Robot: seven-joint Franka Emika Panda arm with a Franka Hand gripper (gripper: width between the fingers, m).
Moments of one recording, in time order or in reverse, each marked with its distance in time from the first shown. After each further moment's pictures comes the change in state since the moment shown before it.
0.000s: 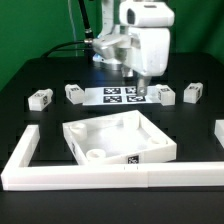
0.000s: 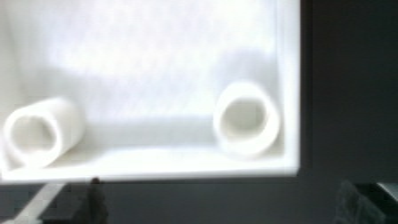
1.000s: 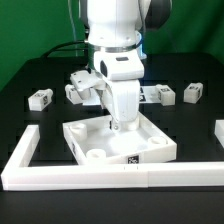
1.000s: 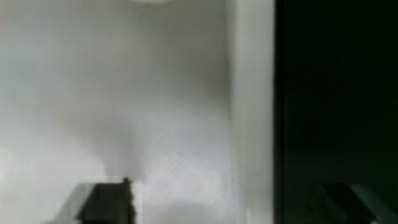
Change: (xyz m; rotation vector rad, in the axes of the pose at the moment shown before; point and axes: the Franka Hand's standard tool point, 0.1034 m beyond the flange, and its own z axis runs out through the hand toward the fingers) arm -0.026 -0.014 0.060 0.089 0.029 0.041
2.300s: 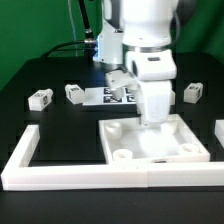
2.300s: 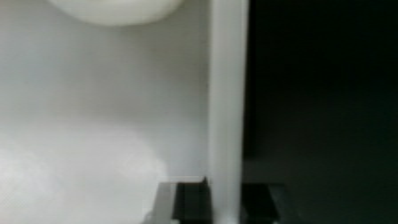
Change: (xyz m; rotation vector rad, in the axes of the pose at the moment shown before) arm 0.079 0.035 -0.004 -0.008 0.032 0.208
